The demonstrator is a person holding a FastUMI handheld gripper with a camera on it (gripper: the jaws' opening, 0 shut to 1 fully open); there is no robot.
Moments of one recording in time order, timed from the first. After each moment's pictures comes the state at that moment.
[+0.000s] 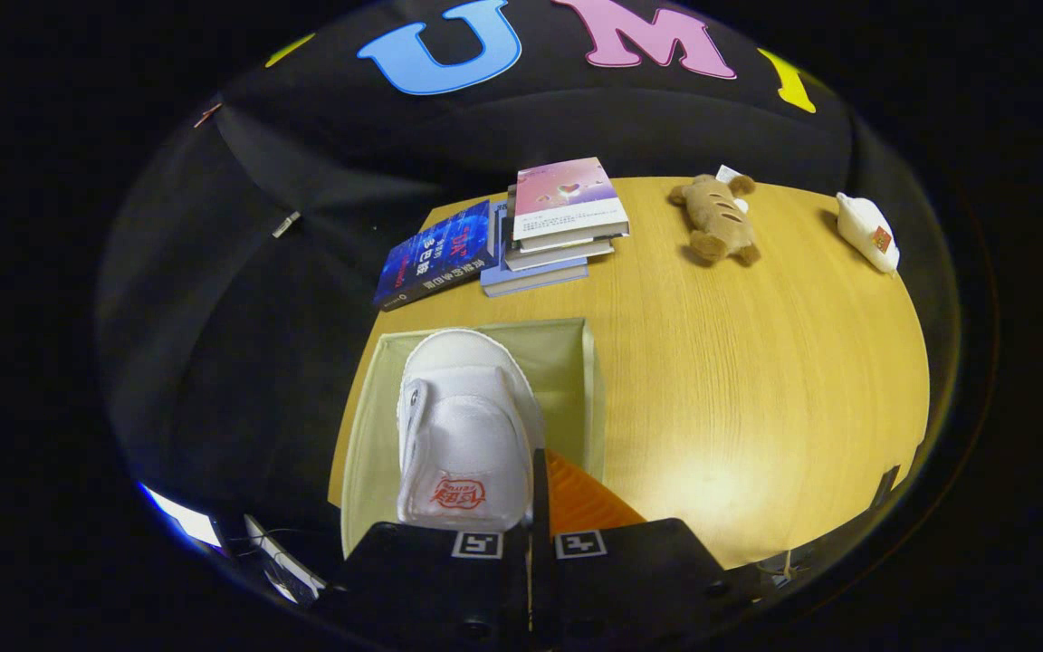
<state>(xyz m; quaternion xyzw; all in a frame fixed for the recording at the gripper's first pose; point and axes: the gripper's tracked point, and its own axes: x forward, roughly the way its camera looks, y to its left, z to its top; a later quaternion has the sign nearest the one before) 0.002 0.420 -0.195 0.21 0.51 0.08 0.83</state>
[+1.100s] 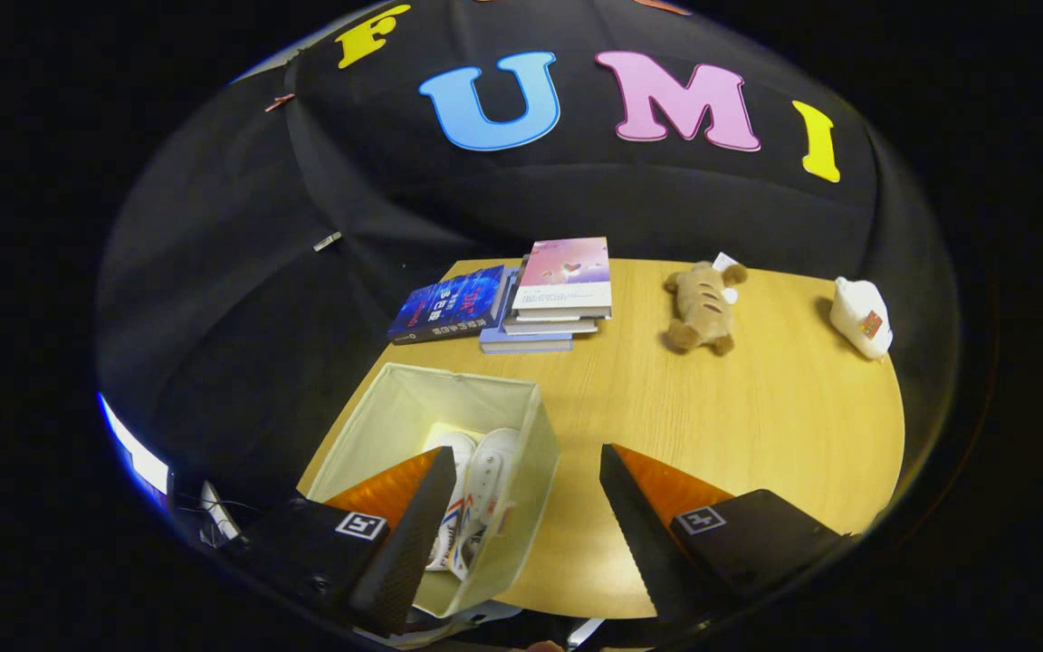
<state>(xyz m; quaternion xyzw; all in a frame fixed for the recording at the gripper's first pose) 0.008 0.336 -0.151 0.15 0.39 0.12 0.90</state>
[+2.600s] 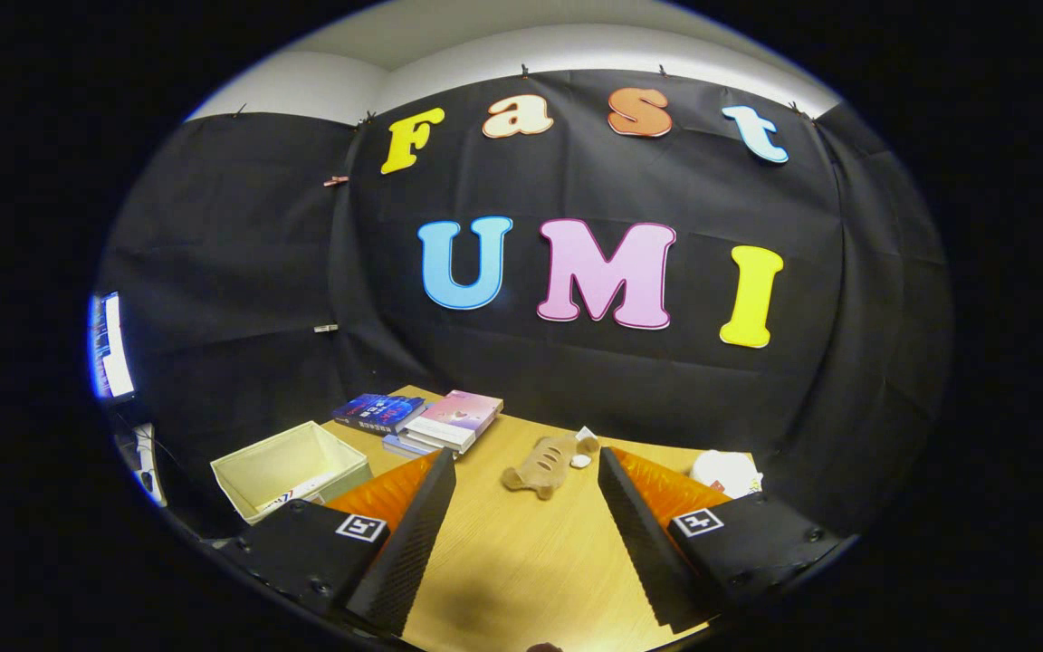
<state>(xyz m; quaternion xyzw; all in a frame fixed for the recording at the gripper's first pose) -0.001 0.055 -0.060 0.06 0.13 0.14 0.98</state>
